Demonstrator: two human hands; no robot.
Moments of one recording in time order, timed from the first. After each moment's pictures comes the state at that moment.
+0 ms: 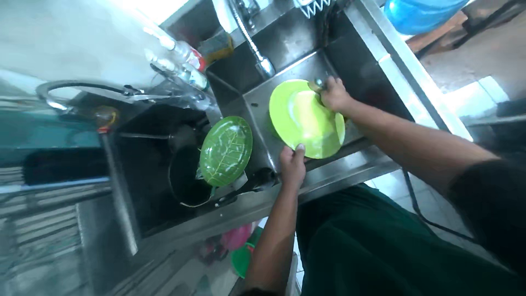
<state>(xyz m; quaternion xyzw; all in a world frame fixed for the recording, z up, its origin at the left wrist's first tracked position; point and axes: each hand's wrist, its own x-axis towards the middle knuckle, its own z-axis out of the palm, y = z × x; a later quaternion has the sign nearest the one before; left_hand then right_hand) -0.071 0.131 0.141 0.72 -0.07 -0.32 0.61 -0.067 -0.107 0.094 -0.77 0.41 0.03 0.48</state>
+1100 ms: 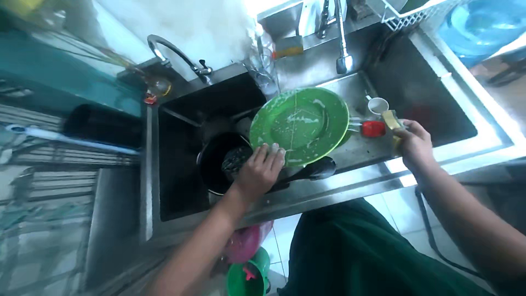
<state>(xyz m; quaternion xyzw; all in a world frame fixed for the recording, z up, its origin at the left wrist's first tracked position) 0.107 0.382 0.211 0.71 -0.68 0.20 0.08 -0.136 0.055 0.124 -0.59 0.49 -0.27 0.59</state>
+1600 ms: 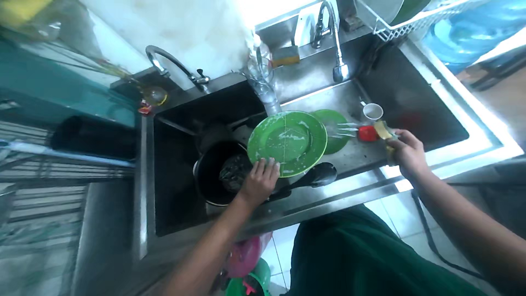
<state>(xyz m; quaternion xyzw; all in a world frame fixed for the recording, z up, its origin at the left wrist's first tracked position) 0.118 0.402 0.148 0.73 -0.67 0.14 0.05 -0.136 0.072 0.129 -0.61 0.48 -0.25 0.58</state>
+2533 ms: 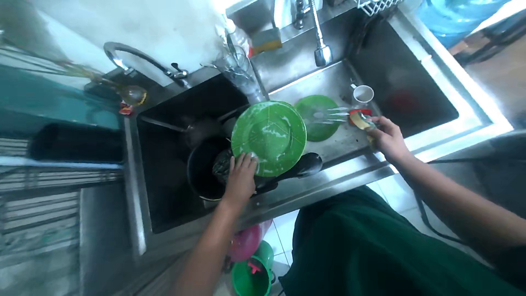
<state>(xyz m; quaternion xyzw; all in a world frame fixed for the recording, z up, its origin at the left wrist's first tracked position) 0.111 0.384 0.168 0.86 -0.46 -0.23 -0.06 -0.146 0.058 0.112 -0.65 0.45 -0.17 0.59</state>
